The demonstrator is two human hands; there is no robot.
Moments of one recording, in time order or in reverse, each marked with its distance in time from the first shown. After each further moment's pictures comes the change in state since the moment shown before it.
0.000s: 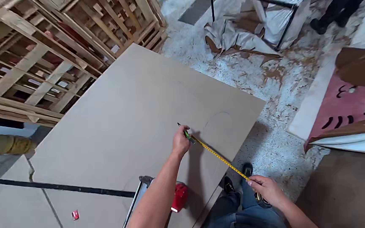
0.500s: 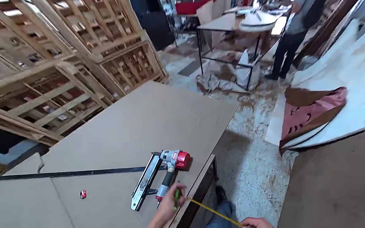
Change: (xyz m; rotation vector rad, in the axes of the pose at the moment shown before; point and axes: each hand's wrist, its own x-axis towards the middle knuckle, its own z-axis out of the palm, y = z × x) left_hand -0.450 -0.151 -0.032 -0.422 -0.261 0.238; right_hand -0.334 0.089 0.205 -0.094 -0.052 -0.199
